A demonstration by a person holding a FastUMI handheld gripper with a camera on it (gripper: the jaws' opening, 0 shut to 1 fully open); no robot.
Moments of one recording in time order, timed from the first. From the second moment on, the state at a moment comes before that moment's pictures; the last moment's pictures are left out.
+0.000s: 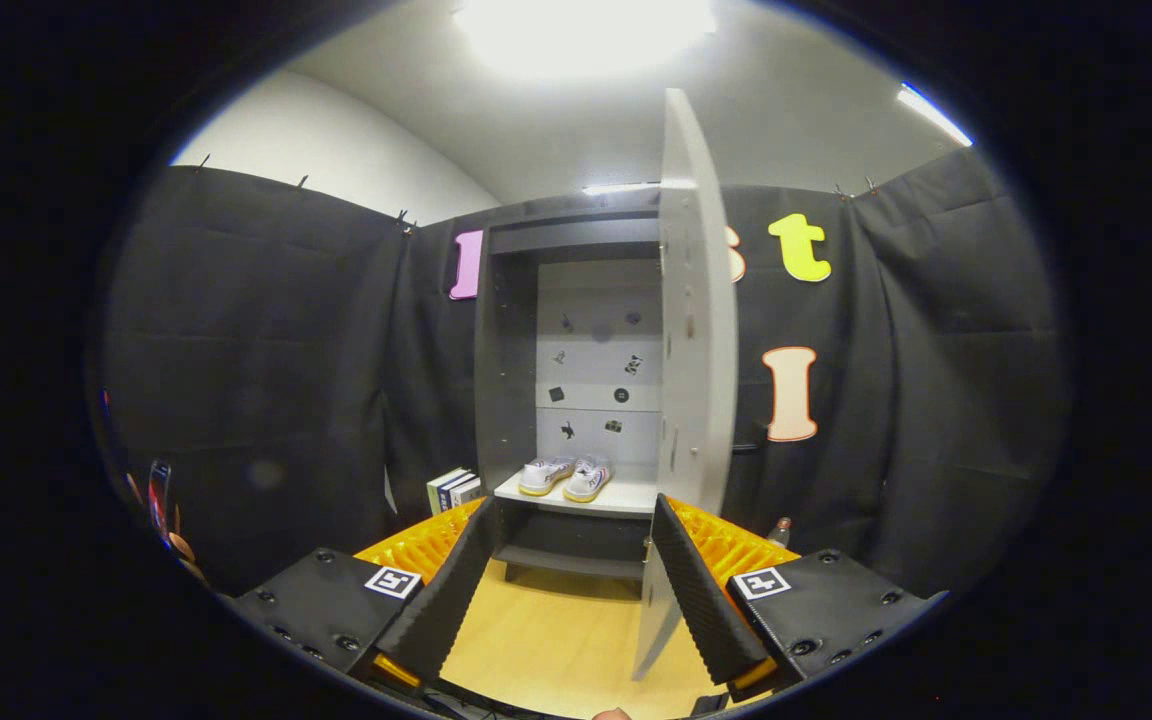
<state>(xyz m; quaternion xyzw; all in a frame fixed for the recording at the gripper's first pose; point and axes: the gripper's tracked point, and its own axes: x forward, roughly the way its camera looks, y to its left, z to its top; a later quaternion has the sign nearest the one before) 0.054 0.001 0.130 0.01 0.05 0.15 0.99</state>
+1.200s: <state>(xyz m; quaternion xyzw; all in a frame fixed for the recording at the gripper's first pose) 0.177 -0.120 0.049 0.01 0.09 -0.08 0.99</state>
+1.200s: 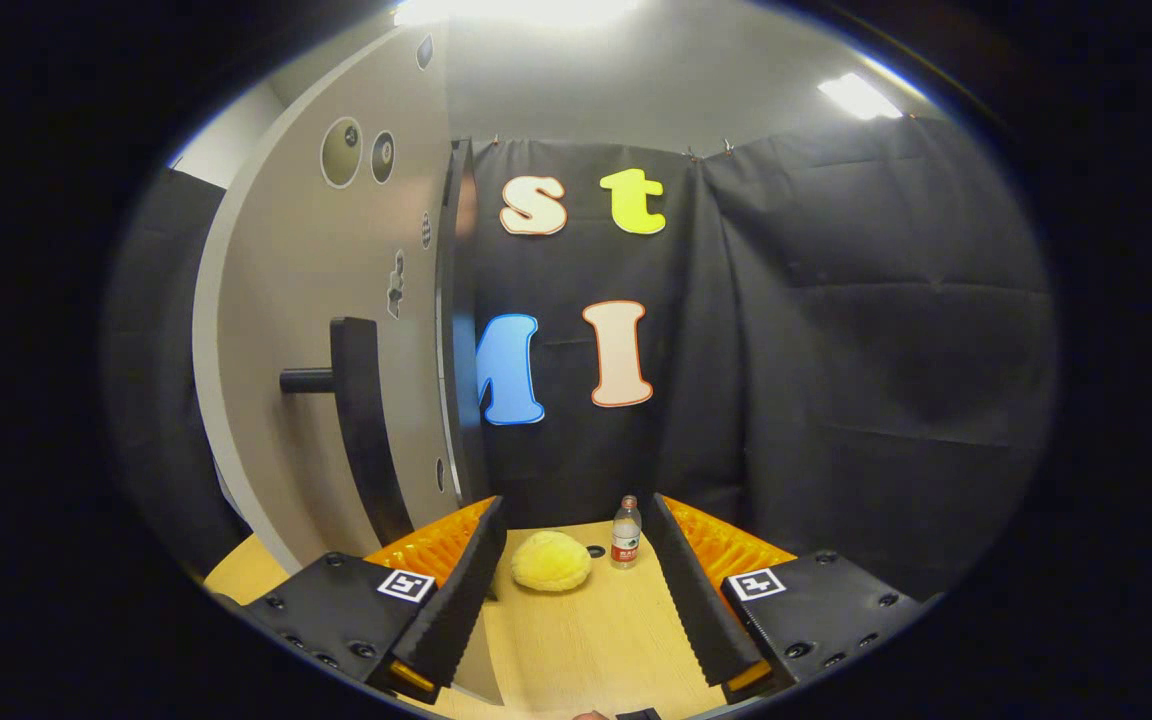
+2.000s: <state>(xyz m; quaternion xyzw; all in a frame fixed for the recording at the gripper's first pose) 0.183 0.036 0.044 0.02 0.10 0.02 0.99</state>
